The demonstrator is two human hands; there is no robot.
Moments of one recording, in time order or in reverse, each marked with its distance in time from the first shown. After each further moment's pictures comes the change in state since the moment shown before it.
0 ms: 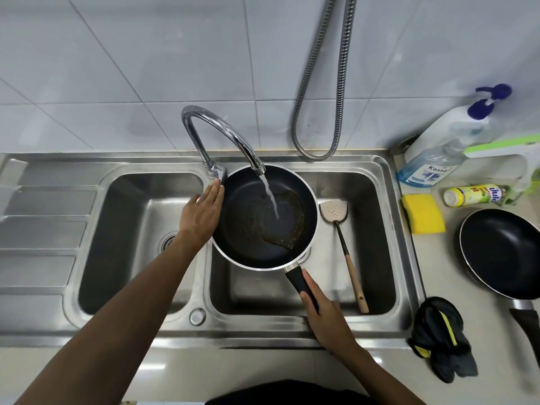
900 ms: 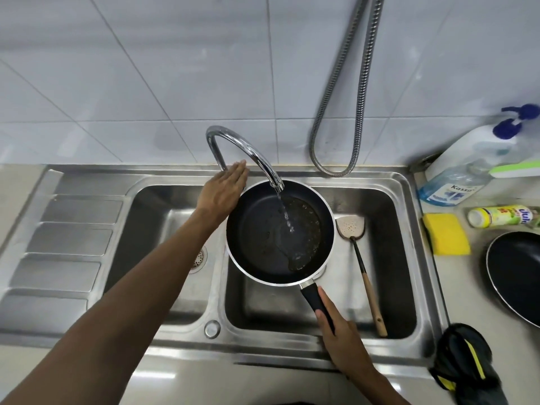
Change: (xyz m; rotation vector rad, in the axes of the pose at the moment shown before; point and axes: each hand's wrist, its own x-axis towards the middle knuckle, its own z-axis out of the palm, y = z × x) left_hand 0.037 -0.015 -0.075 0.040 0.147 0.094; right_hand 0.002 0.000 -0.001 0.020 -0.031 -0.001
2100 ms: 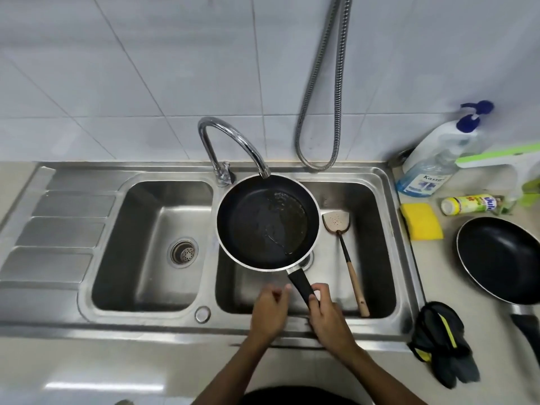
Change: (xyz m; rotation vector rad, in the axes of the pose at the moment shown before) left_hand -0.177 0.232 0.068 -1.325 -0.191 -0.658; right_hand -0.010 -0.006 -0.002 -0.031 0.088 0.087
